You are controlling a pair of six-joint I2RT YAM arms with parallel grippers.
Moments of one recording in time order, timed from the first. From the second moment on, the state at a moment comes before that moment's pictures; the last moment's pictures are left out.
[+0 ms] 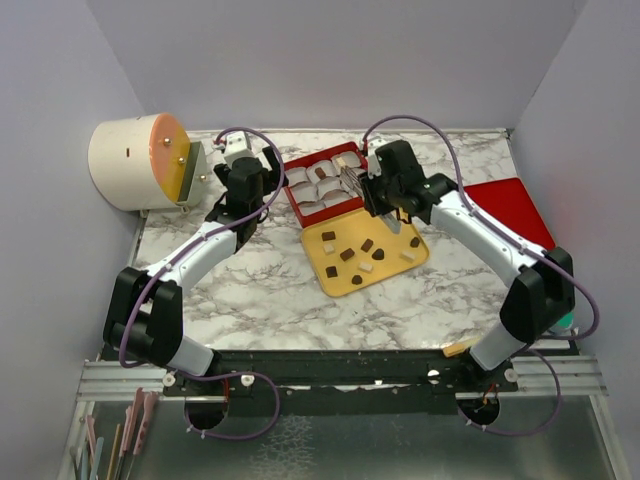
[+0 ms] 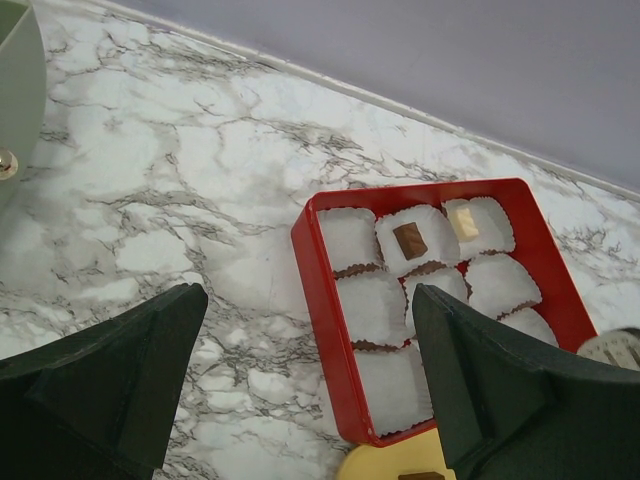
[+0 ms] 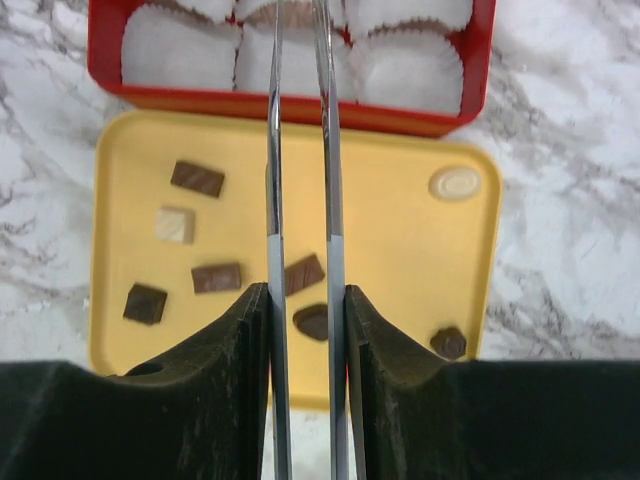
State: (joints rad) left arm -0.38 1.47 0.98 0.21 -0.41 -0.44; right arm 0.57 1.66 1.47 -0.57 0.08 0.00
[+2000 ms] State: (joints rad) left arm -0.38 1.47 0.97 0.22 -0.40 -0.48; right arm 0.71 1.34 0.94 -0.70 0.06 0.35
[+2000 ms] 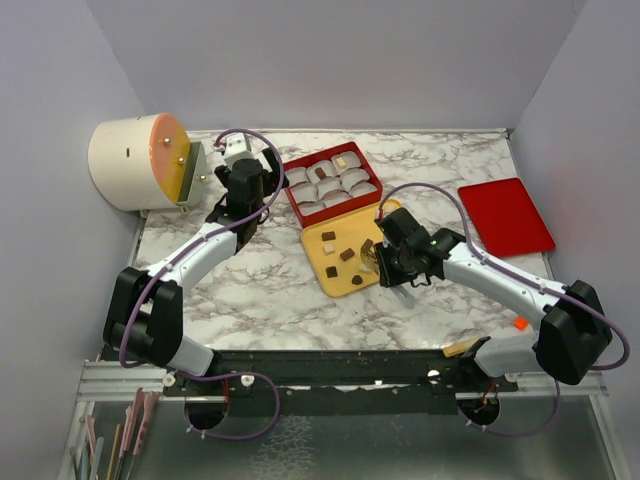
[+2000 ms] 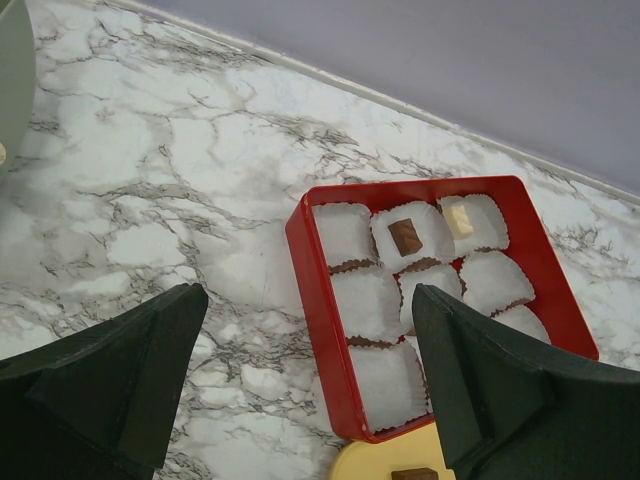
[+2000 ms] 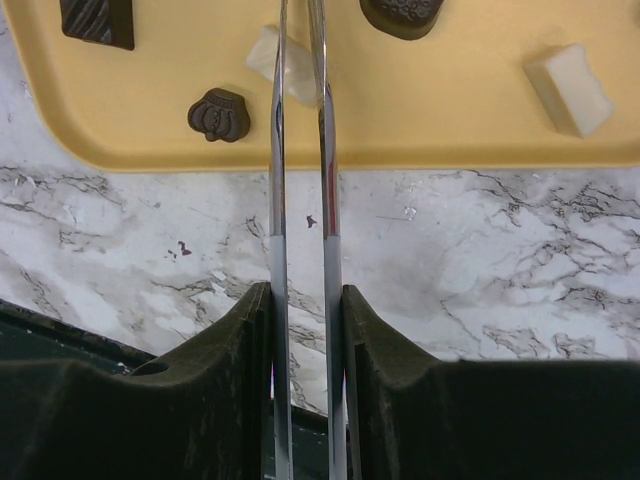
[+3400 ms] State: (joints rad) left arm -0.38 1.47 0.97 0.22 -0.39 -0.48; right arm 0.71 1.50 1.08 -0.71 0.30 0.37
